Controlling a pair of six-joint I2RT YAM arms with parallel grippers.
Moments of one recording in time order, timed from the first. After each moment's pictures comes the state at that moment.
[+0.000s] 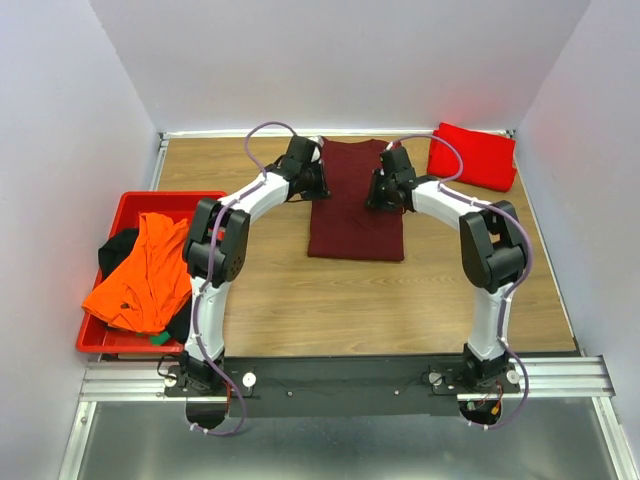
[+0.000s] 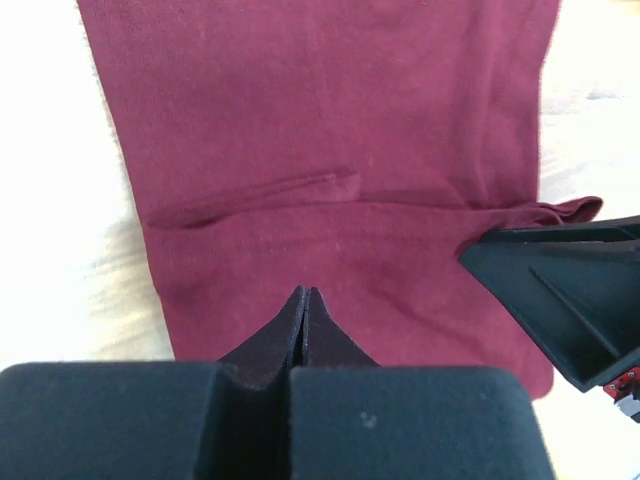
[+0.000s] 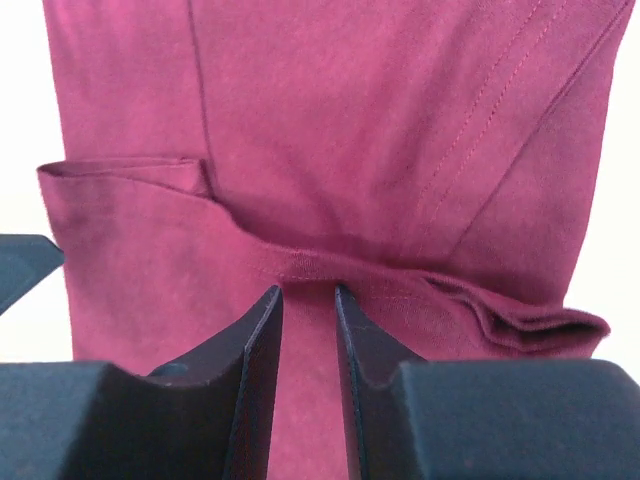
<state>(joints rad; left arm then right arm) -0.43 2.12 1.64 -0.28 0.22 -0.50 0.40 2.00 1.42 -0.25 -0.01 0.51</state>
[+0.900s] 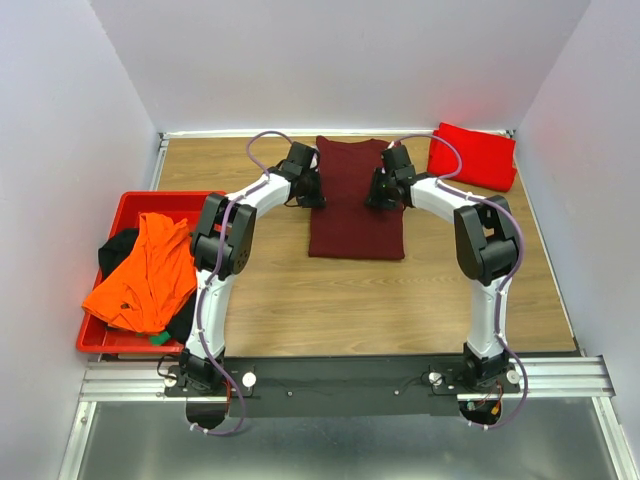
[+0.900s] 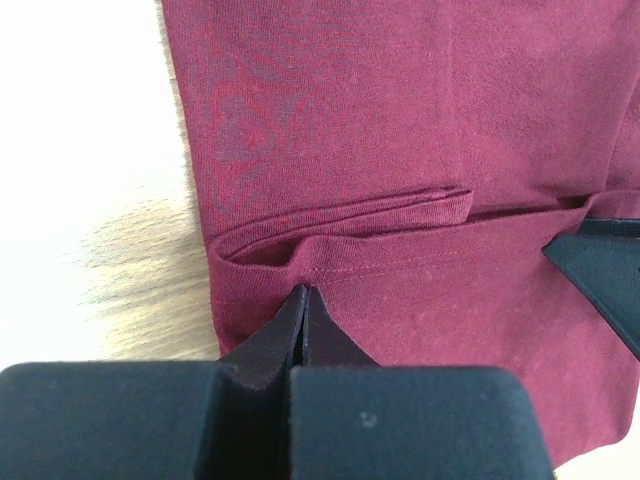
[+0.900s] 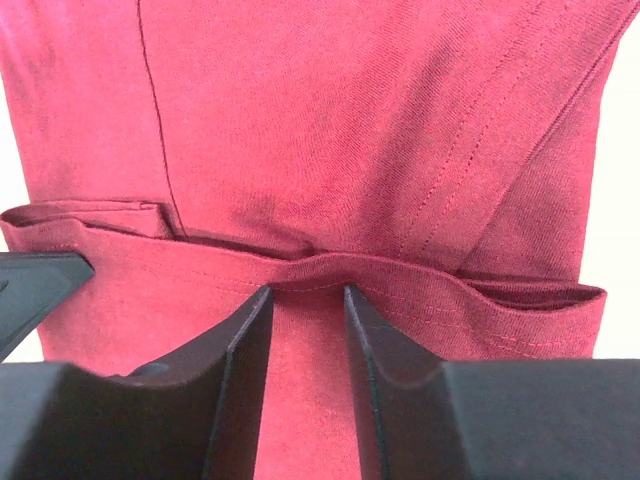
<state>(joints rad) -0.40 2.24 1.70 -0.34 0.19 -0.51 0.37 2.10 1.50 -0.26 -0.01 0.51</state>
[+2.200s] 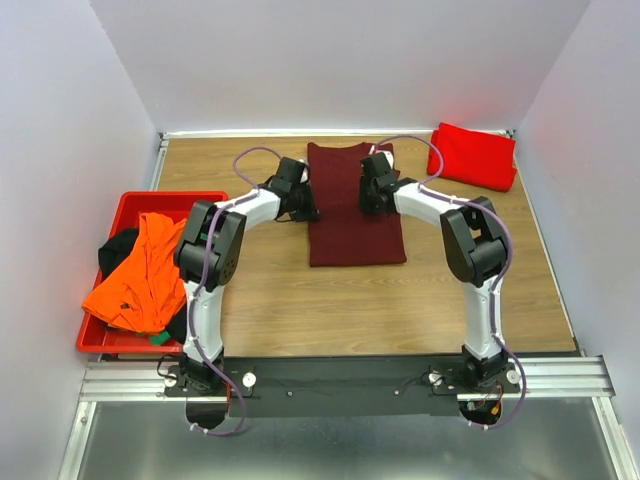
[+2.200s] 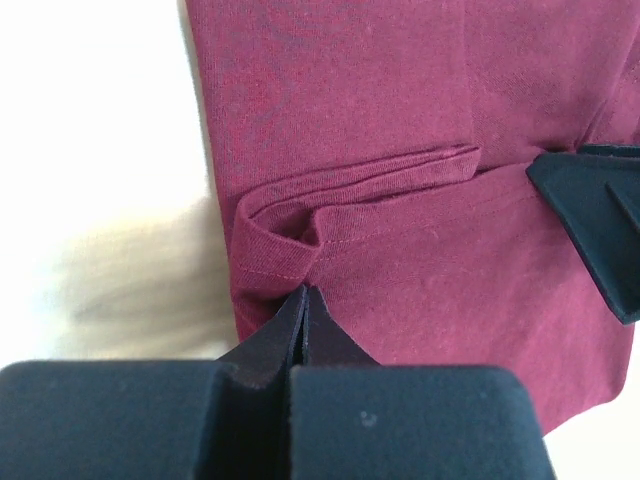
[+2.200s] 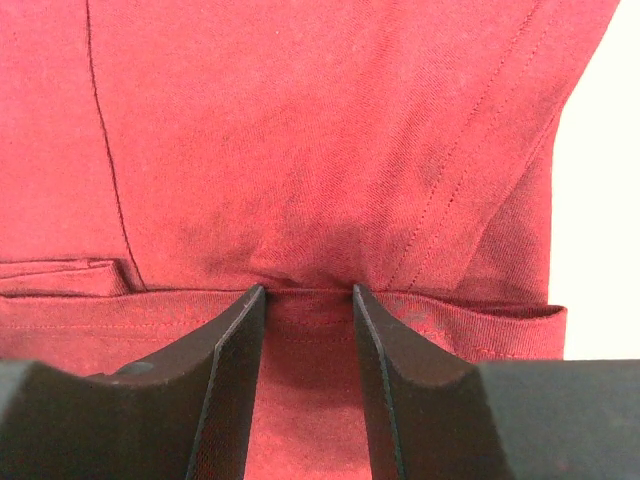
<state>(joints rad) -0.40 2.10 1.44 -0.20 0.21 -0.58 0.47 2.15 1.53 -0.26 0.21 0.40</state>
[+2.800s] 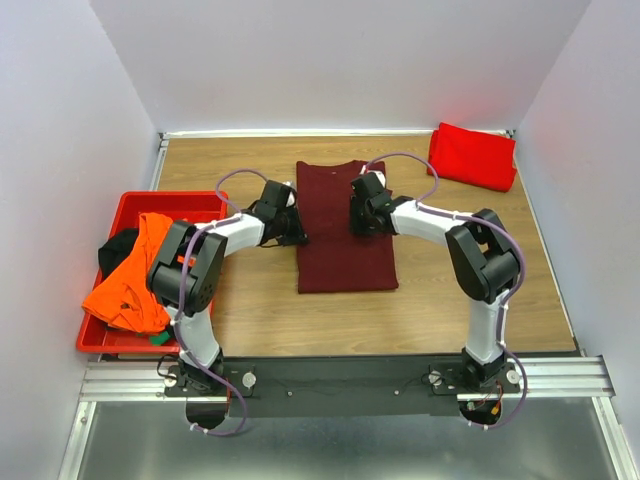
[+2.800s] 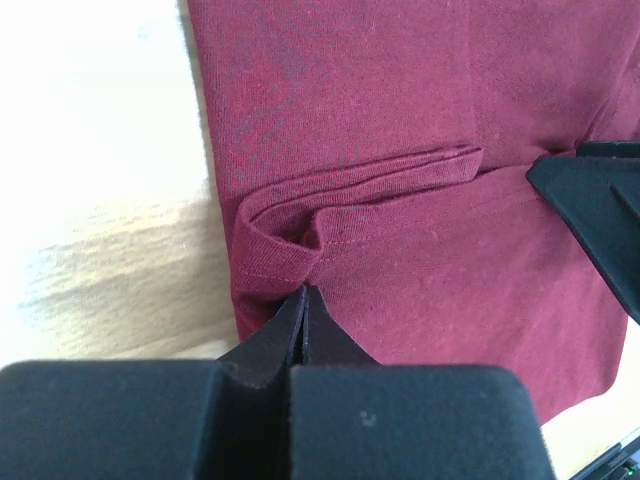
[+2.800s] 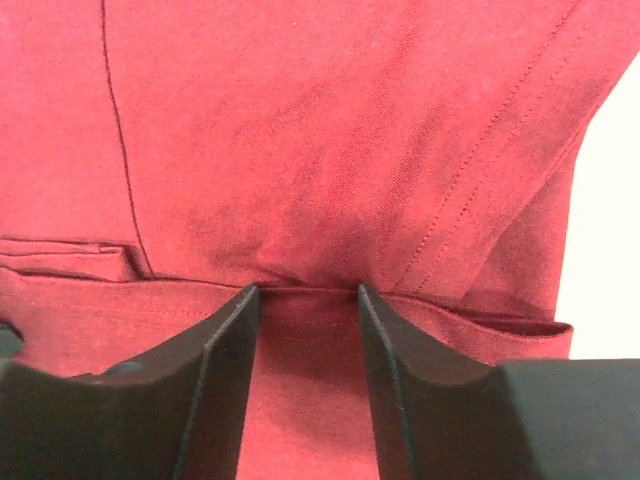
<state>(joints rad) -0.40 1.83 1.04 -0.09 0.23 -0.60 0.58 1.98 1.30 -0.24 0.19 0.48</state>
